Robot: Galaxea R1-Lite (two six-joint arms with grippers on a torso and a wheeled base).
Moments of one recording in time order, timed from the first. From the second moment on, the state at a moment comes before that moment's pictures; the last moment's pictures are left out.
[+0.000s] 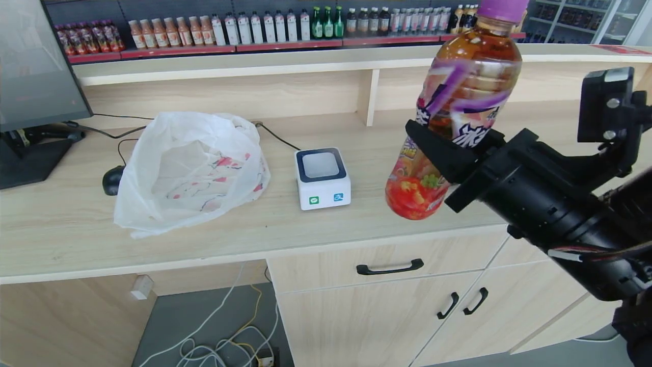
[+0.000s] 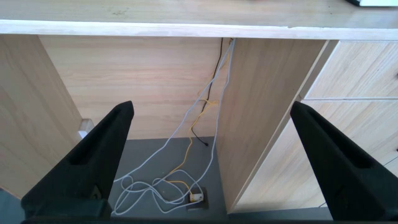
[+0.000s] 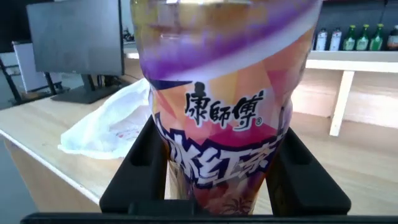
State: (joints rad) left arm 0.00 0.00 0.00 0.00 0.00 0.00; right arm 0.66 1.60 -0.64 -1.42 0.06 -0.05
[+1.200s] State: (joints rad) left arm 0.00 0.00 0.00 0.00 0.00 0.00; right arm 0.59 1.72 -0.83 -1.48 -0.17 0.05
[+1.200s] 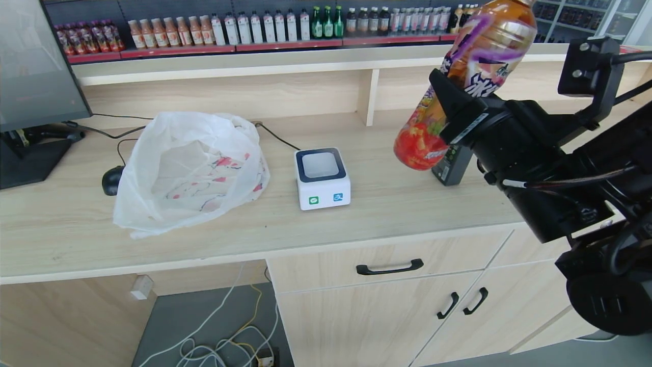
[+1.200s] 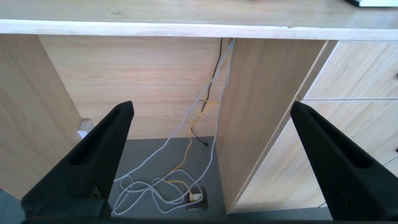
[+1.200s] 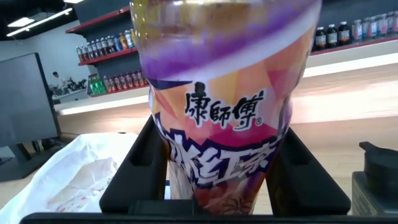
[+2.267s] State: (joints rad) left arm 0.00 0.00 0.00 0.00 0.00 0.00; right arm 0.58 1.70 -0.82 -1.51 -0.16 0.08
